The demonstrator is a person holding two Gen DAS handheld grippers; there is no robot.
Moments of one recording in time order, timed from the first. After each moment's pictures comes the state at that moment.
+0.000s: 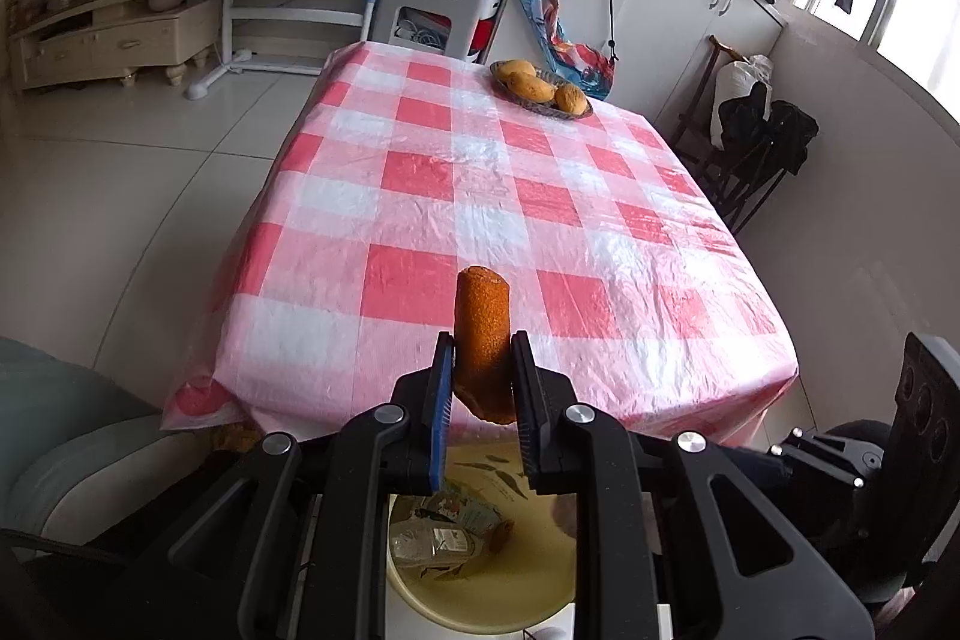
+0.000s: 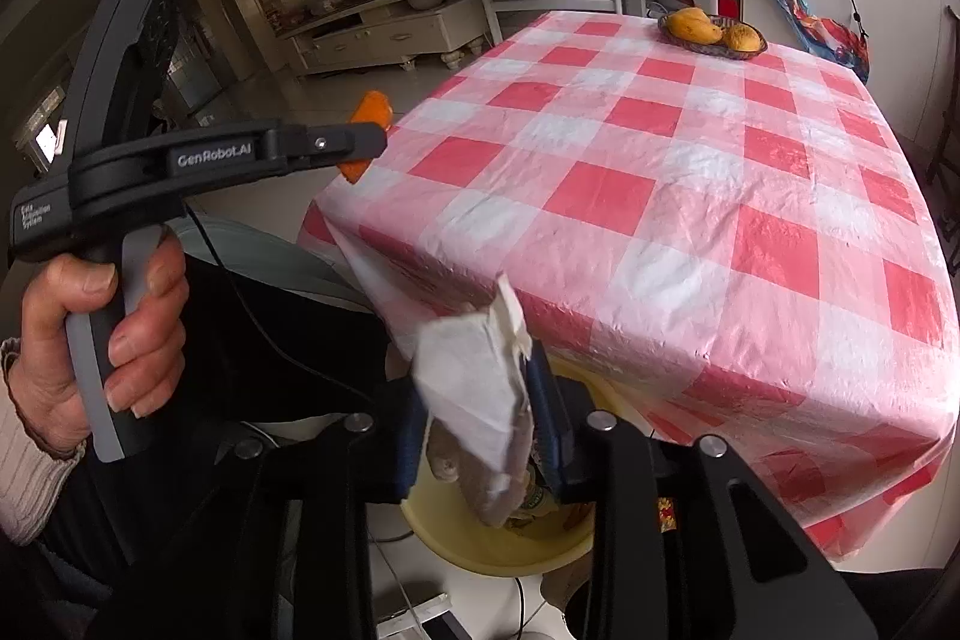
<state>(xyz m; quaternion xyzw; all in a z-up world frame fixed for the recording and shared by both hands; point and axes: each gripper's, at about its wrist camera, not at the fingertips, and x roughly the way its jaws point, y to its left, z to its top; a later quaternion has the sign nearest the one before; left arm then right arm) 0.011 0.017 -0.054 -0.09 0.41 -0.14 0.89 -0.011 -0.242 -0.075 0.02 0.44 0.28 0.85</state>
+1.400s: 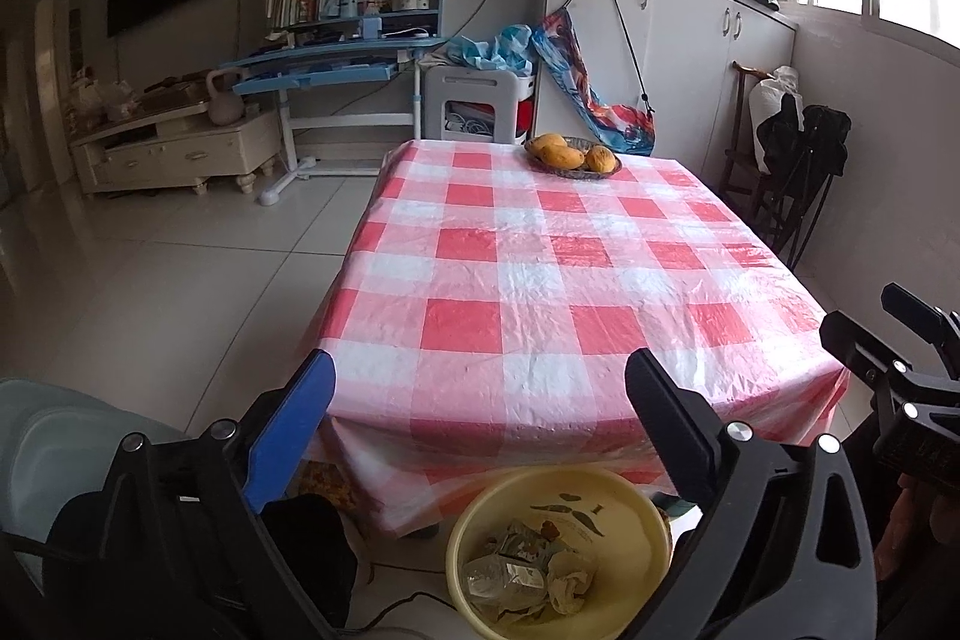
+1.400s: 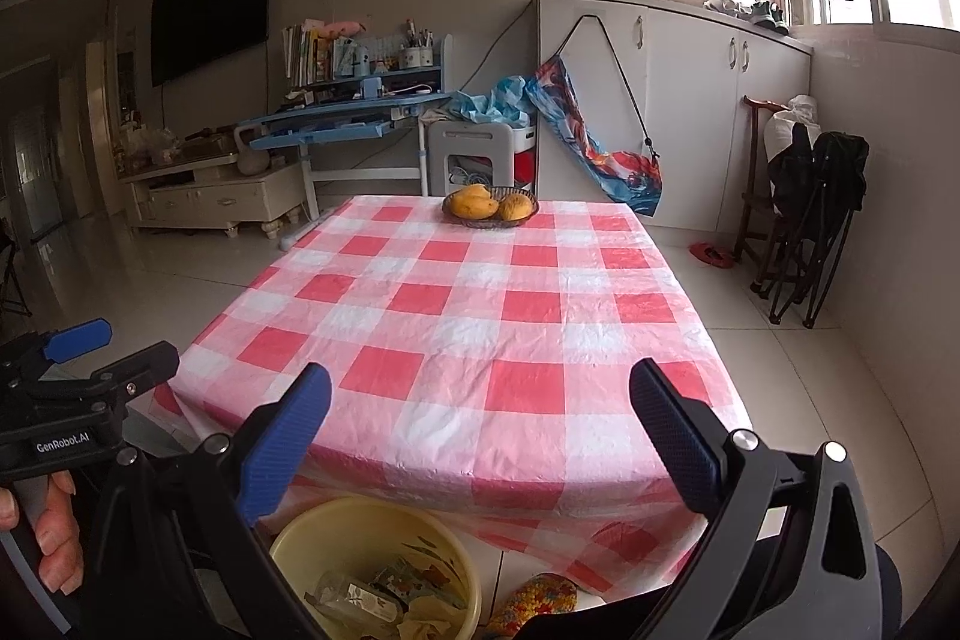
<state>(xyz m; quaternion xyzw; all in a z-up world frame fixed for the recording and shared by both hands) -0.052 0.000 -0.020 0.00 0.31 -0.05 0.95 -0.039 -0.283 -0.030 0.01 0.25 0.04 0.97</state>
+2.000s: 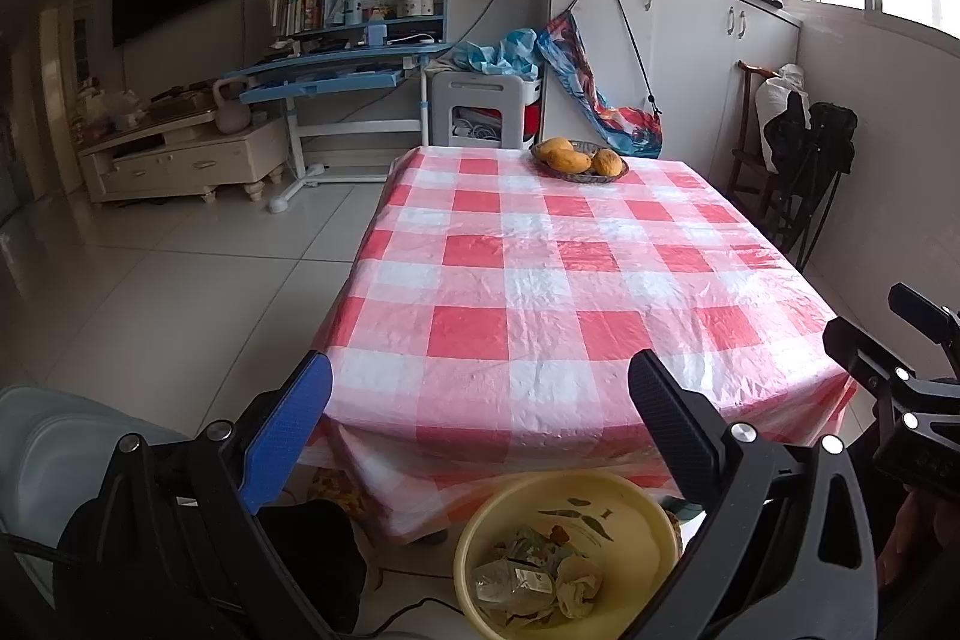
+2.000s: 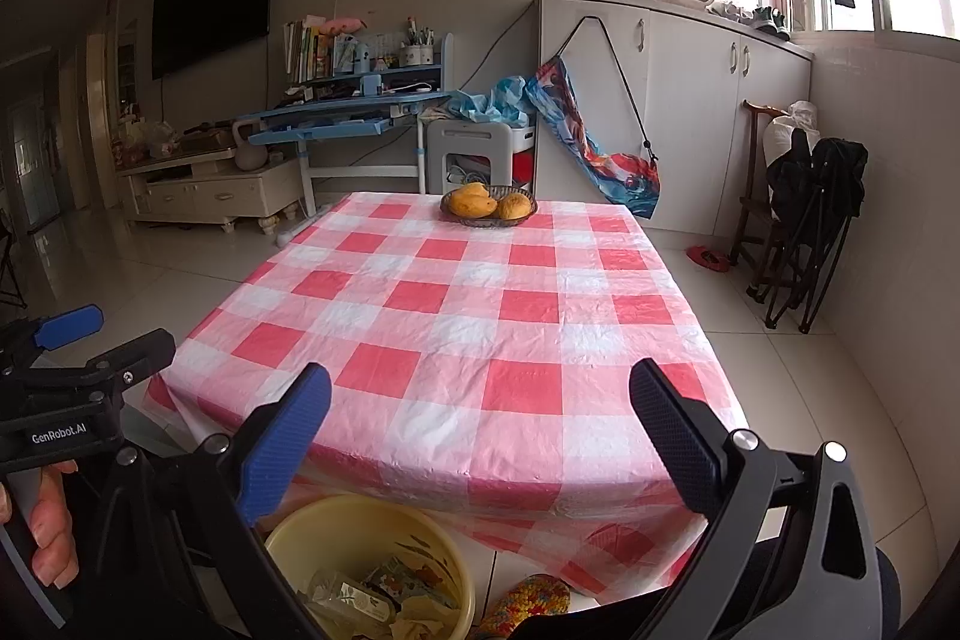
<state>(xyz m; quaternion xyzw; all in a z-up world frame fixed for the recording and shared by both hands) -0.052 -0.004 -0.019 0.01 0.30 -0.04 0.95 -0.040 -0.280 -0.030 0.01 0.25 0.04 0.97</state>
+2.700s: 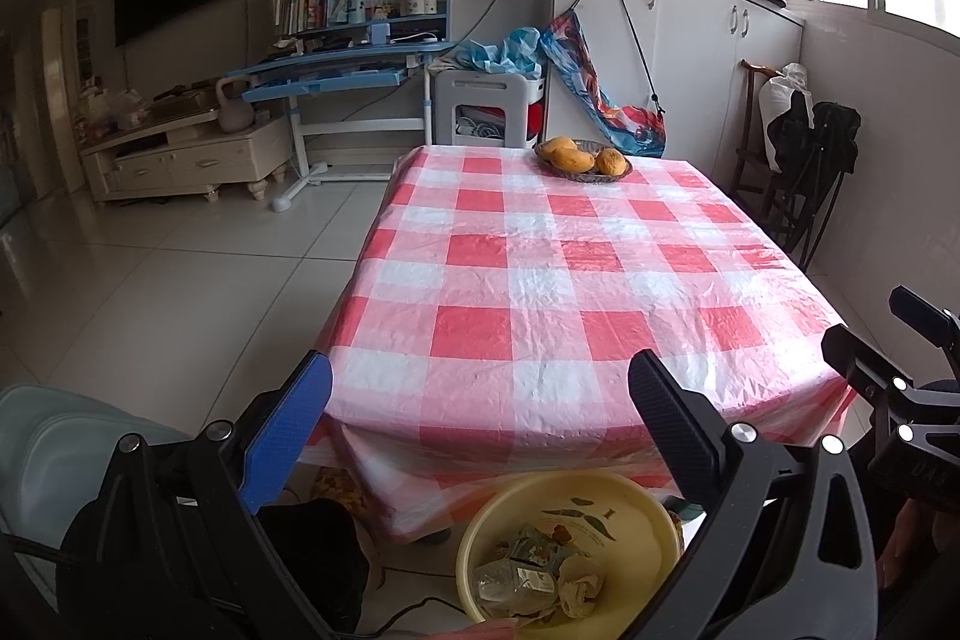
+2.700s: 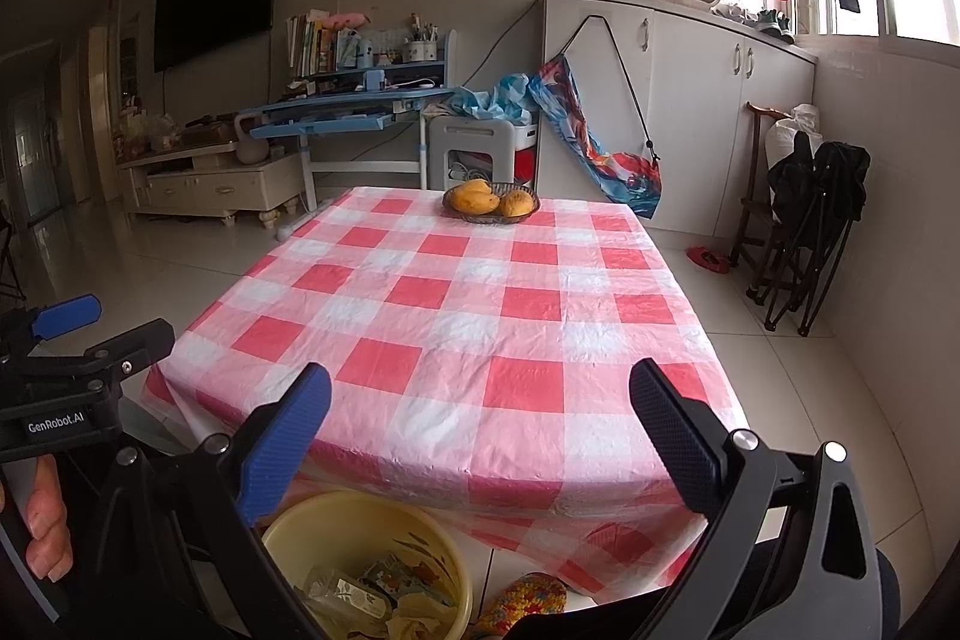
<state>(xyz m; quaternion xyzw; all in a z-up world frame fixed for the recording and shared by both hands) -0.052 -0.003 -0.019 0.01 0.30 -0.04 0.95 -0.040 -0.279 -0.030 0.00 0.25 0.04 0.97</state>
